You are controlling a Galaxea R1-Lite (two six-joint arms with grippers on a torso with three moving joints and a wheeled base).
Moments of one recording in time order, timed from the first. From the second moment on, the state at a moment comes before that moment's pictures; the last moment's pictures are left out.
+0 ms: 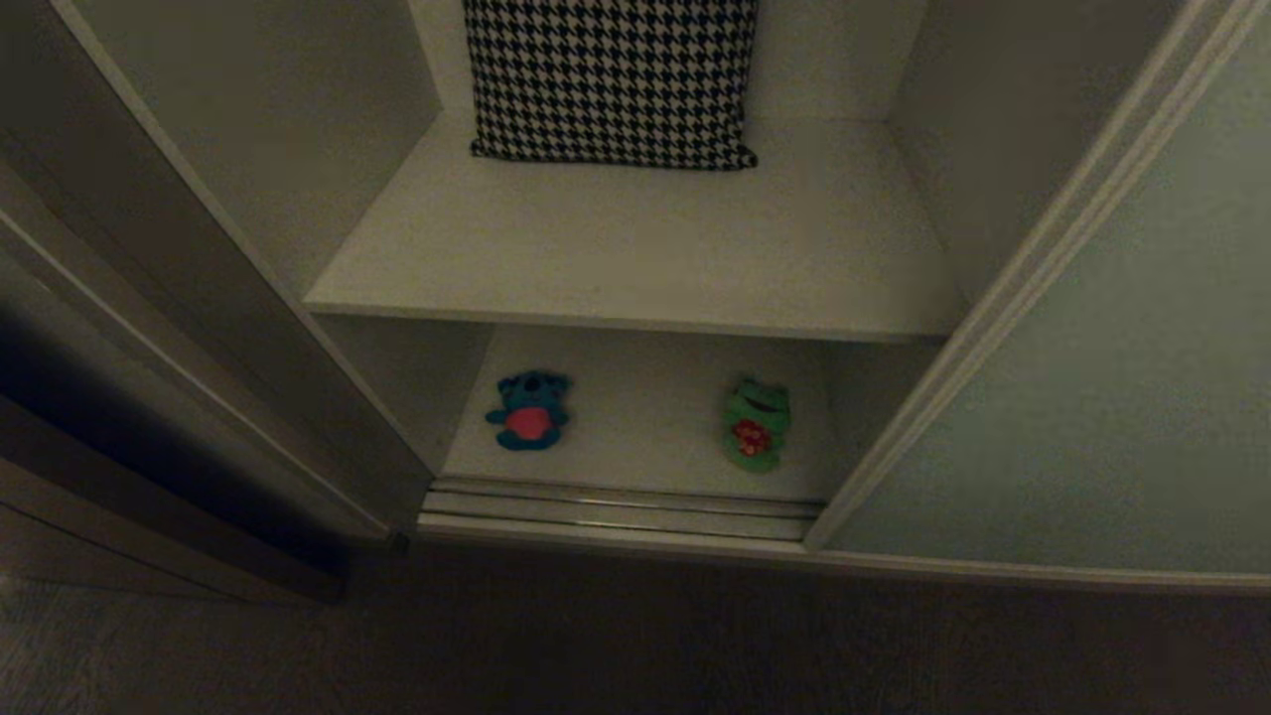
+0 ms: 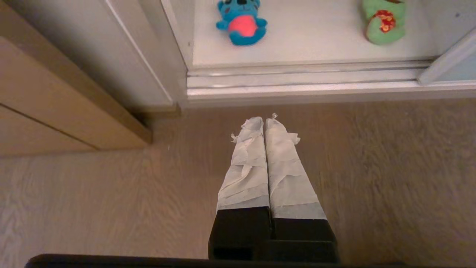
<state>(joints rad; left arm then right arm) -0.14 0.30 -0.05 -0.14 0.00 0.07 0.00 0.00 0.00 0.00 0.00 -0.01</state>
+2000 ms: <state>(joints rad) -0.02 0.00 -0.02 0.02 -0.02 0.12 0.00 0.00 0.00 0.00 0.00 -0.01</state>
